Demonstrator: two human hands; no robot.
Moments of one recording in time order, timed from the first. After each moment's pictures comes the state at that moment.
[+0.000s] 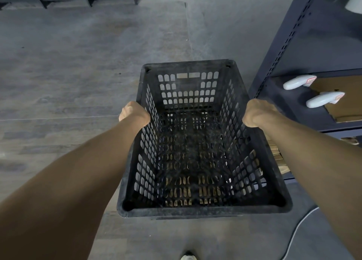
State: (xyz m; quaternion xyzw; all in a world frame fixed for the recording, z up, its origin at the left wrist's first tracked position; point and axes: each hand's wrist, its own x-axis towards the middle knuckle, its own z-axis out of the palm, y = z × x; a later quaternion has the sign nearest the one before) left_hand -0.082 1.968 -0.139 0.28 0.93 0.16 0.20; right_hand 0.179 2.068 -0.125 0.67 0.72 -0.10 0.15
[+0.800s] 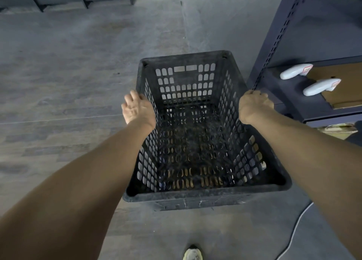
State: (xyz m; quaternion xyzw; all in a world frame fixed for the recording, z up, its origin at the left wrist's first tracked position) left_hand -0.054 1.951 -0.153 0.45 0.89 -0.06 -0.01; right_hand 0.177 2.041 -0.130 0.67 0.72 -0.04 0.18
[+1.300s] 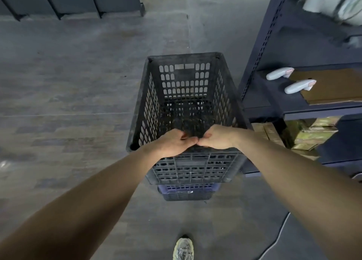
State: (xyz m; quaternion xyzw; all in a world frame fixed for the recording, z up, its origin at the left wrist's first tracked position) left_hand 0.058 1.828 -0.151 0.56 0.71 0.14 0.40; right_hand 0.208 1.904 -0.132 0.45 0.80 -0.36 0.16
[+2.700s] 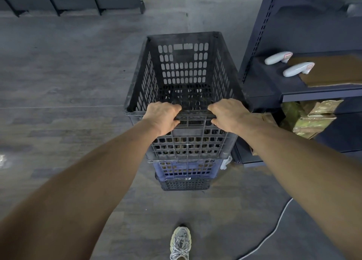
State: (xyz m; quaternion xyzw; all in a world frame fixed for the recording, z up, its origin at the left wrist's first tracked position) left_hand 0.060 1.795 -0.165 0.70 0.71 -0.06 -0.04; right_hand 0.236 1.864 -0.146 0.40 0.91 0.04 0.10
